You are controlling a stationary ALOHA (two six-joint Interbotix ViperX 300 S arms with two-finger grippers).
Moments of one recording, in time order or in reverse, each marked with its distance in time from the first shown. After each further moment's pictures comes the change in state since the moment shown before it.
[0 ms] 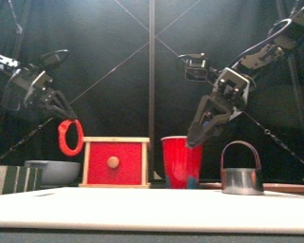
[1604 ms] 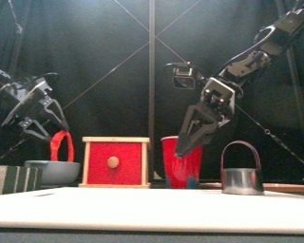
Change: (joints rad) left arm -0.020 0.005 0.037 -0.393 -0.028 -0.184; right arm 0.002 0.109 -0.081 0.000 0.002 -0.003
